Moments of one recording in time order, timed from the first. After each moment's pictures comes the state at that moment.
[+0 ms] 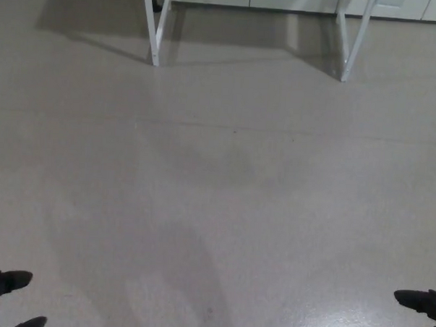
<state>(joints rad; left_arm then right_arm) 0.01 0.46 0.15 0.77 0.07 -0.13 -0.22 0.03 -0.34 -0.05 0.80 -0.14 -0.33 0.00</state>
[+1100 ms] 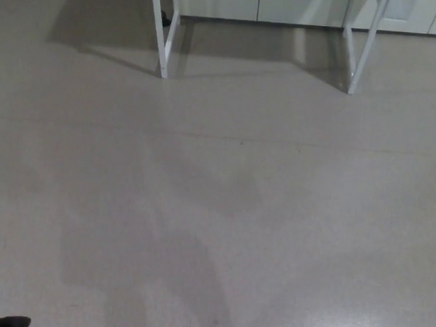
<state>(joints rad) 0.17 0.47 0.13 0.73 0.05 -0.18 -0.29 0.15 -0.36 -0.05 0.87 -0.15 -0.49 -0.02</state>
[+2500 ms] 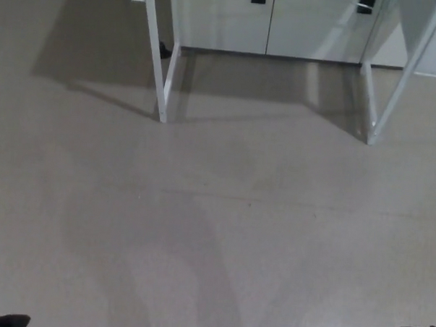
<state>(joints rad) 0.17 0.50 0.09 0.73 0.06 -0.21 -0.26 0.13 -0.36 -0.01 0.88 -0.15 -0.49 -0.01</state>
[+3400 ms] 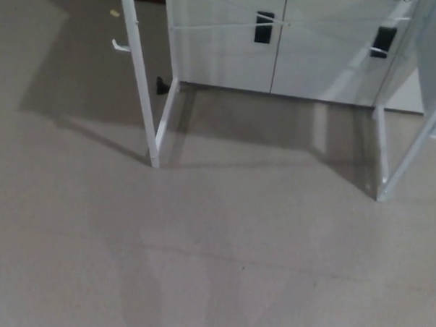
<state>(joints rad) 0.19 0.51 0.06 0.80 0.07 -0.22 -0.24 0.12 -0.37 0.03 0.93 -0.17 -0.49 -0.02</state>
